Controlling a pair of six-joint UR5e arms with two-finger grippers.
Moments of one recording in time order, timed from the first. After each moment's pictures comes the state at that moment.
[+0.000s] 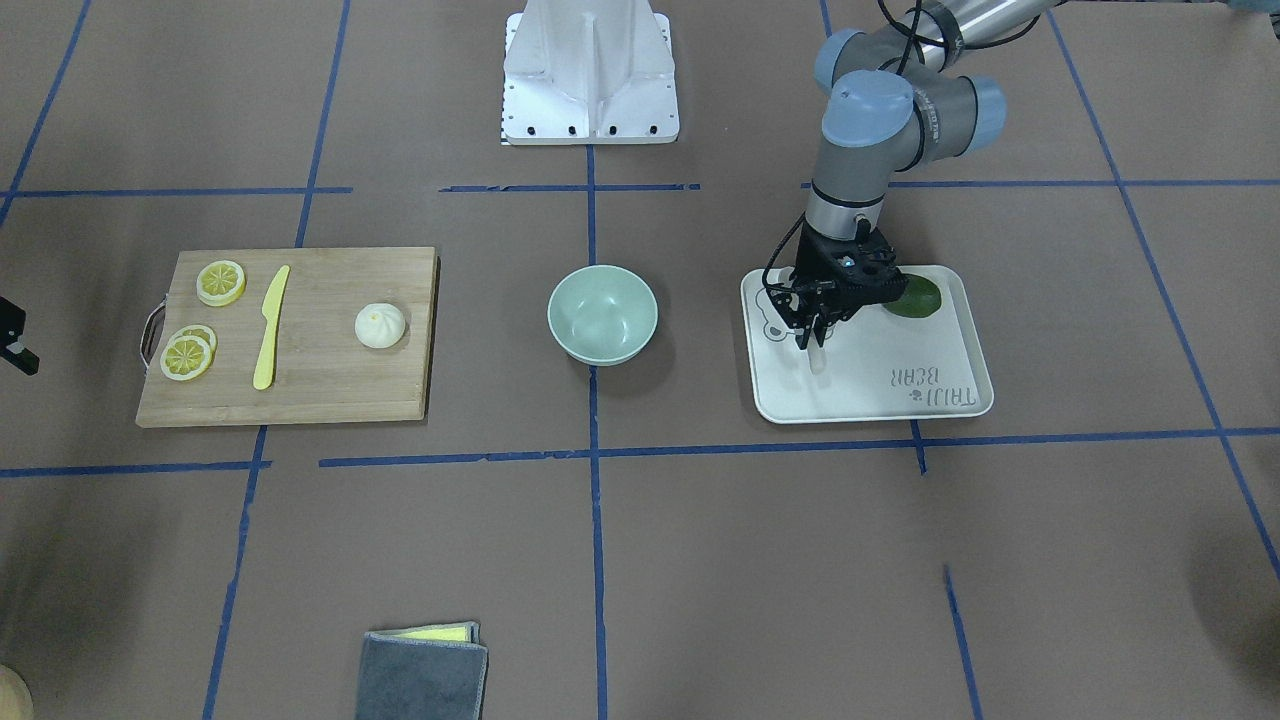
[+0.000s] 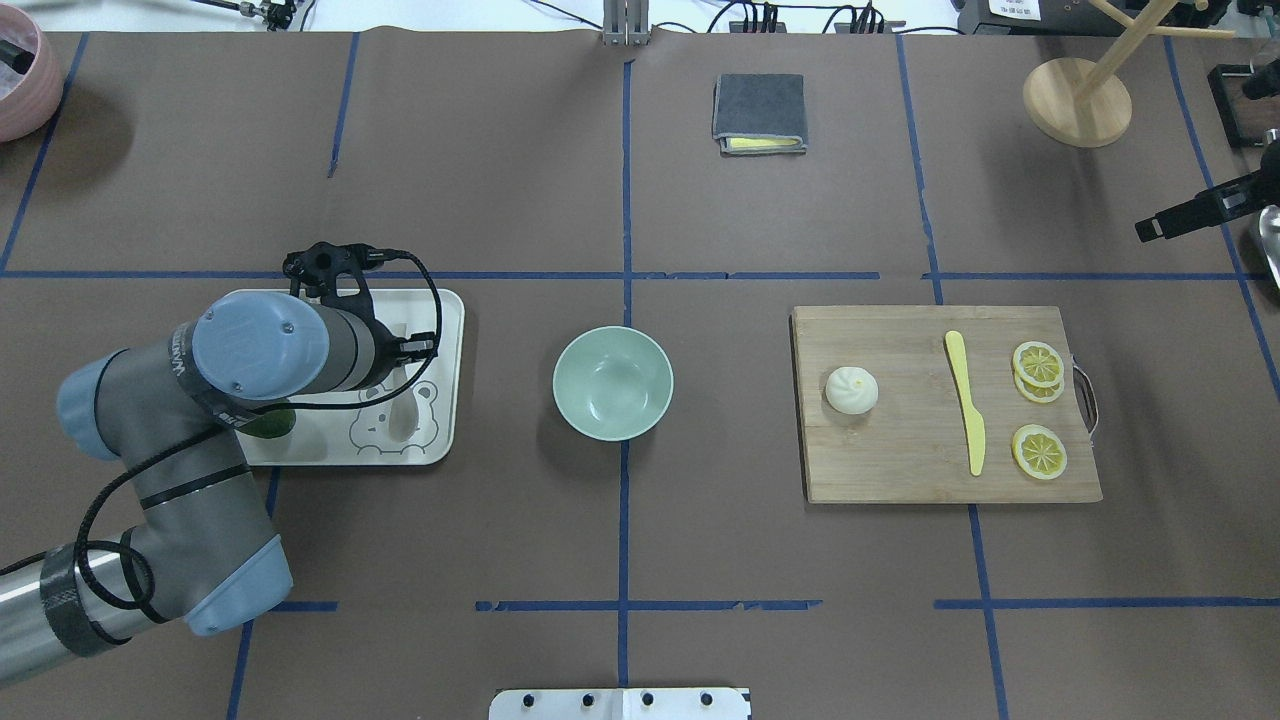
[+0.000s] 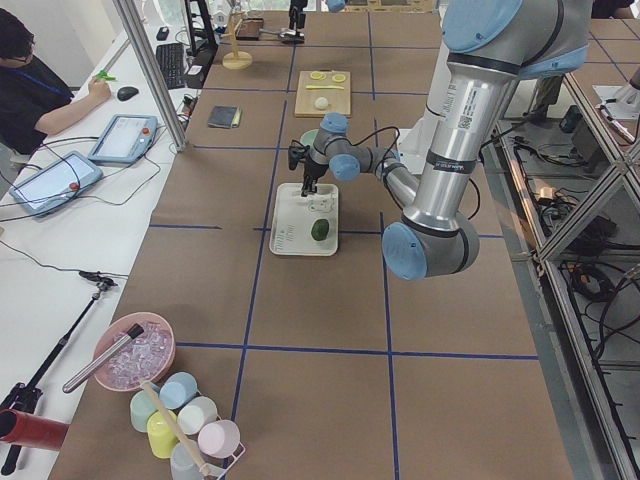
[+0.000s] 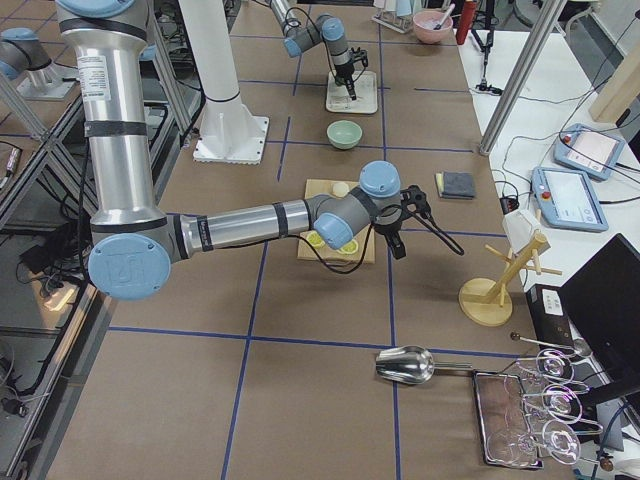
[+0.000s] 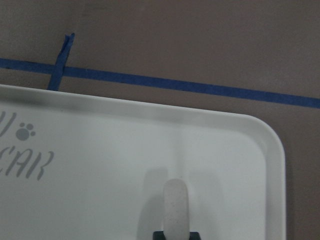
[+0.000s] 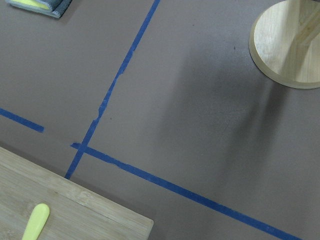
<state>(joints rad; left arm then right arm) -0.54 -1.94 -1.76 -1.86 -1.61 -1.40 1.25 -1.50 1.67 -1.04 2.31 0.34</state>
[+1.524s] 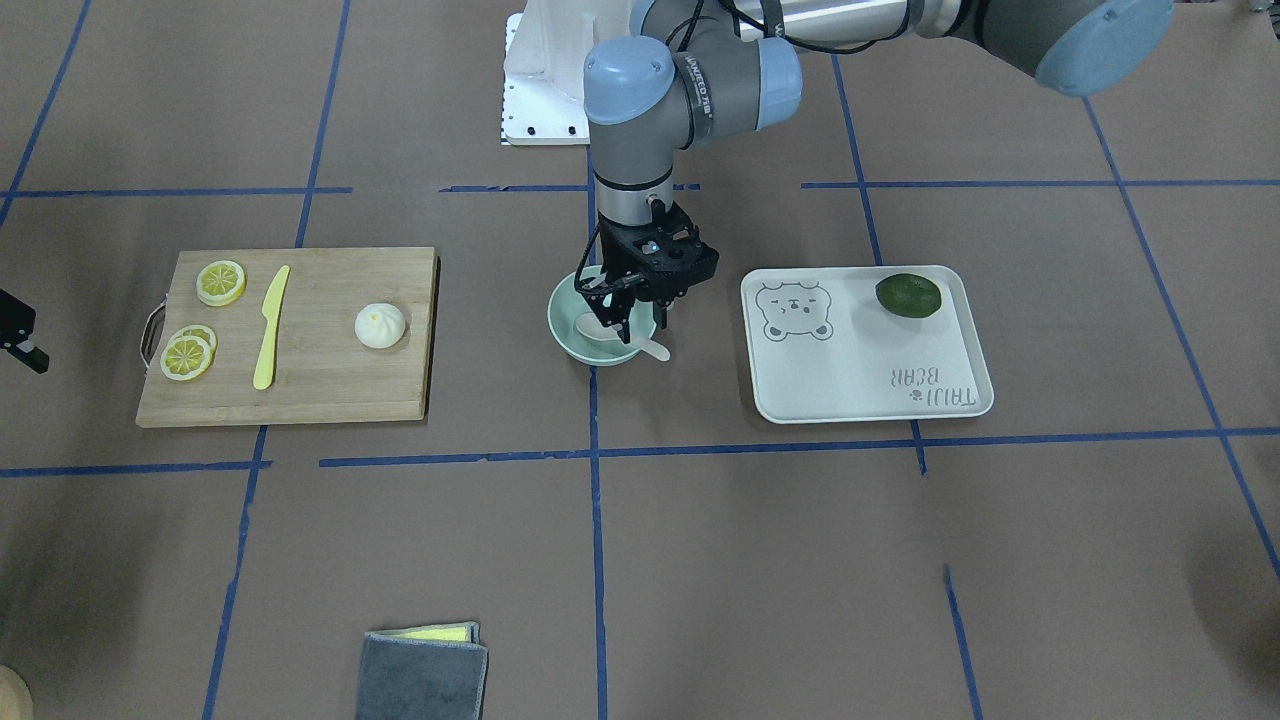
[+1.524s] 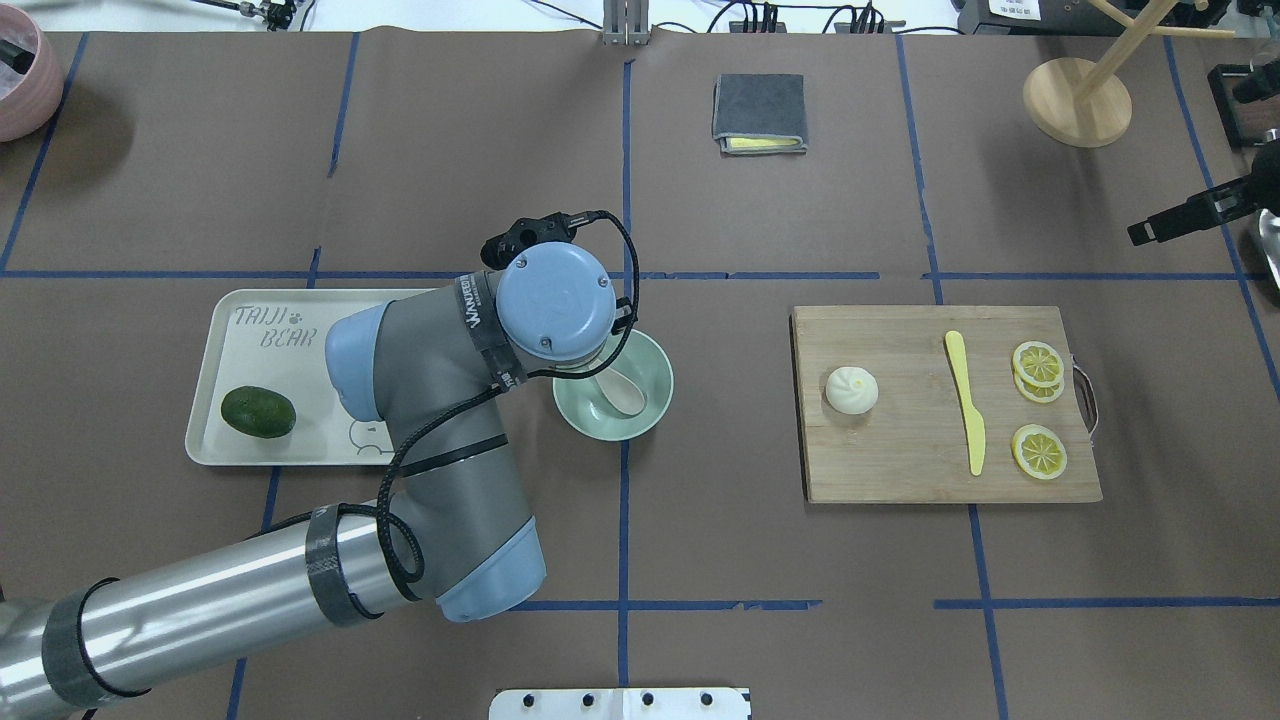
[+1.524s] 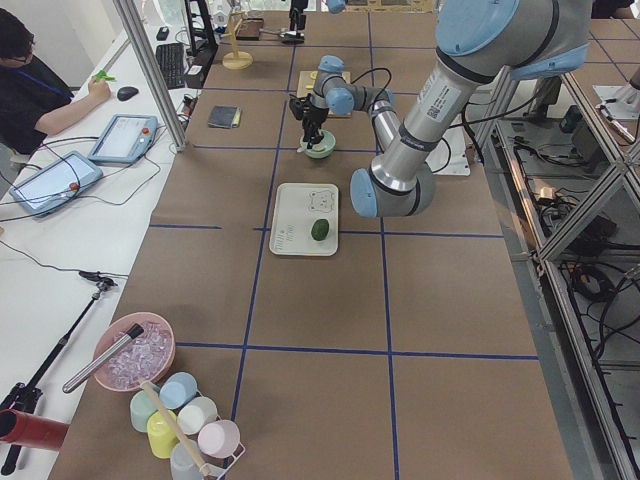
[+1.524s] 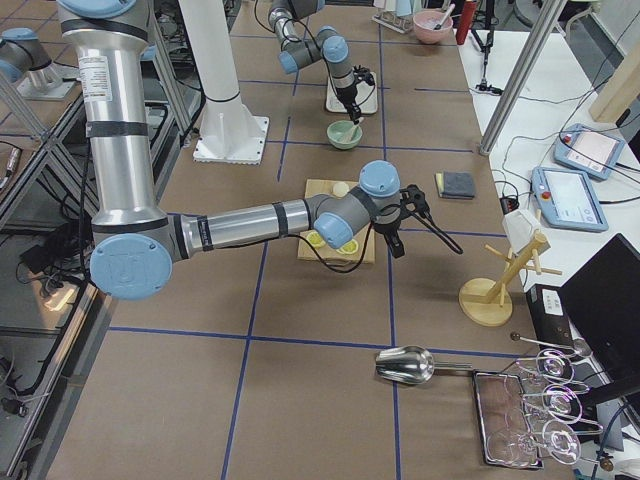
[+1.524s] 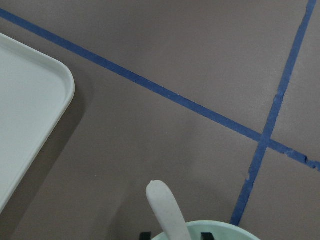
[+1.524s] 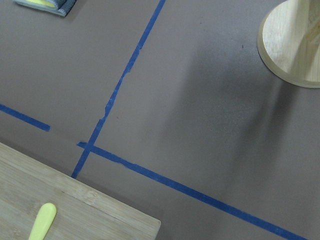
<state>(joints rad) -0.46 -2.36 -1.60 -1.54 -1.59 -1.62 1.23 -1.50 1.68 -1.04 2.31 0.35</state>
